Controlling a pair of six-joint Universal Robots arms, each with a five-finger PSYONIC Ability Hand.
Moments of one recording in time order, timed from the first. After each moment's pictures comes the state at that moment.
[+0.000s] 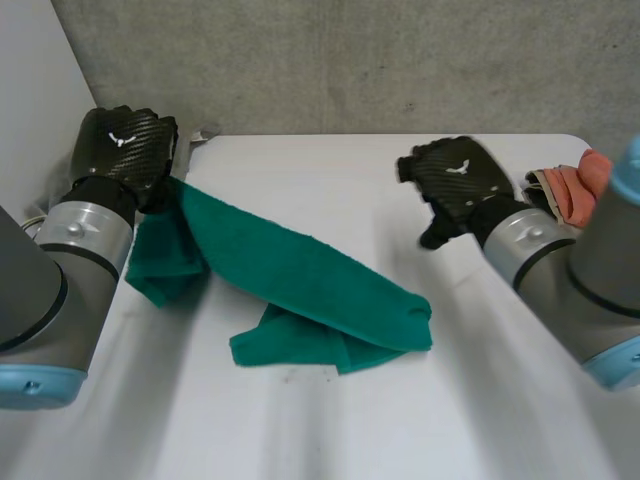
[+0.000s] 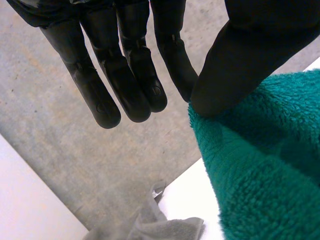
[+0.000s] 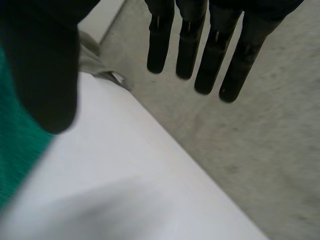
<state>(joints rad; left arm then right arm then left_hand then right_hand) 4.32 -1.69 -1.68 3.49 -1.66 3.51 1.99 -1.25 1.51 -0.18 1.31 2.76 1.14 1.19 1.19 1.20 0.97 0.49 0.56 0.57 0.57 0.40</state>
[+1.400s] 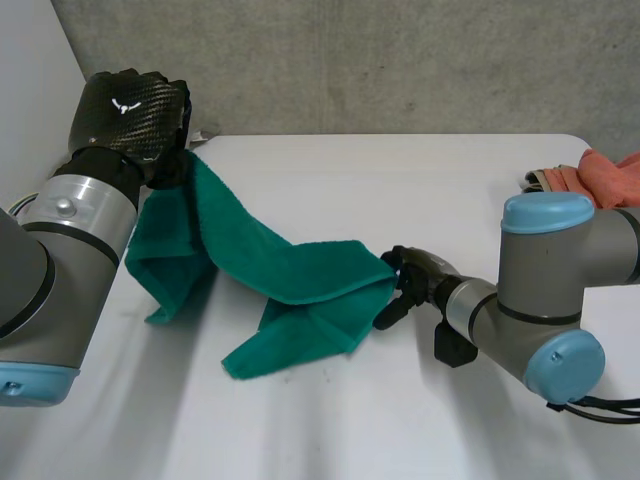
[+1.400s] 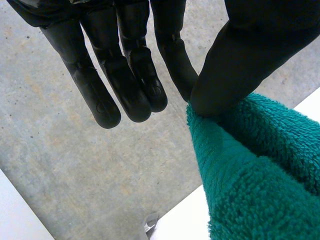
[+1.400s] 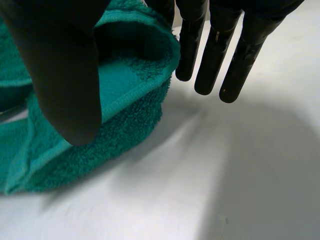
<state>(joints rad) 4.25 -1.64 -1.61 3.42 -1.66 3.46 2.03 -0.90 1.35 0.06 1.37 3.52 1.14 1.20 1.19 1.20 0.97 0.49 0.56 0.55 0.55 0.37</state>
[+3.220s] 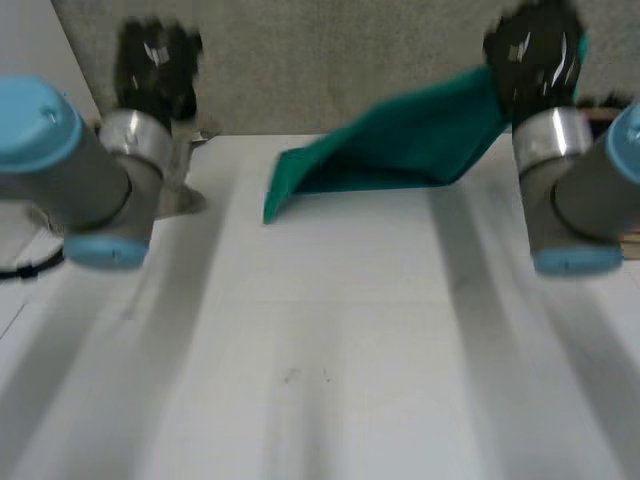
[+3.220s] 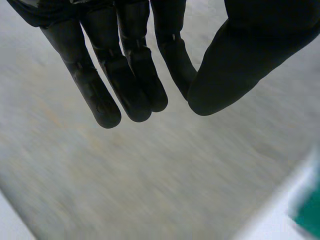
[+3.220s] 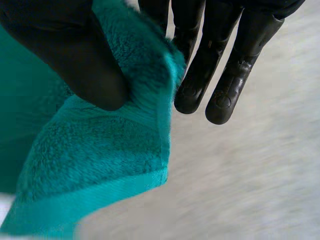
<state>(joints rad) 4.33 -2.08 -1.22 3.61 -1.57 3.56 1.94 -1.11 1.30 -0.56 1.60 2.13 1.14 1.20 1.19 1.20 1.00 0.99 1.18 1.18 1.19 0.98</state>
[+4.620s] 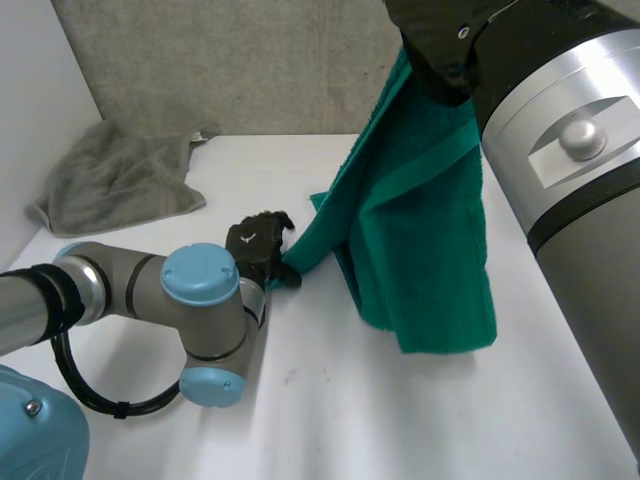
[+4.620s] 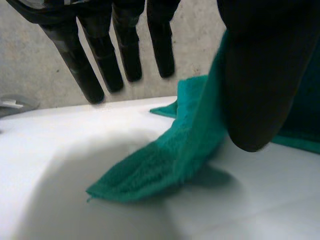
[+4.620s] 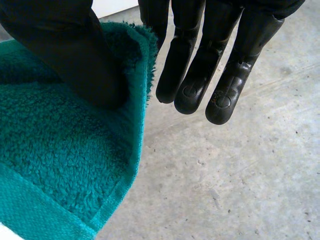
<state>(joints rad) 4.10 -2.44 -1.29 3.60 -1.78 2.91 2.39 -1.54 1.21 -0.01 1.77 2.19 0.55 0.53 0.53 0.53 0.36 0.99 1.18 1.18 1.19 0.98</state>
